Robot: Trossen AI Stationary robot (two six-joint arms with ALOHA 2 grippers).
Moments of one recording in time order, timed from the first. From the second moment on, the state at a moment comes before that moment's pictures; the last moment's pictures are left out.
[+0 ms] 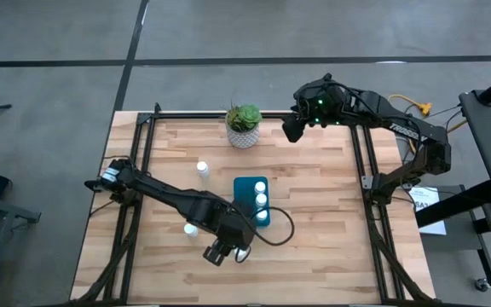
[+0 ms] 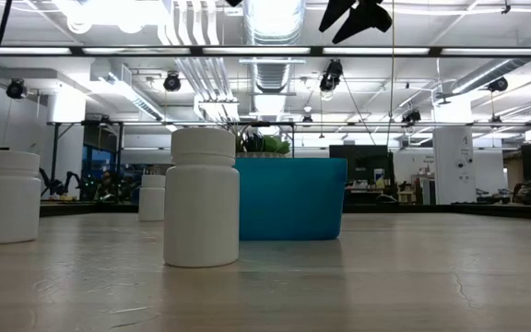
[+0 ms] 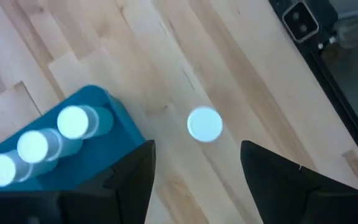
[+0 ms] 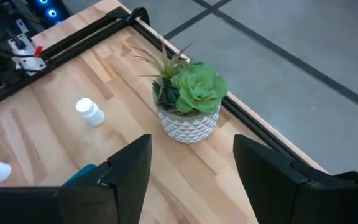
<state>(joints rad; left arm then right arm) -0.39 1.88 1.89 -1.13 0.02 0.14 -0.31 1.43 1.67 -0.95 0.23 0.35</state>
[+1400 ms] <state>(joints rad) -0.43 1.92 1.67 -0.86 0.03 0.03 -0.31 1.42 1.67 -0.99 0.23 0.26</state>
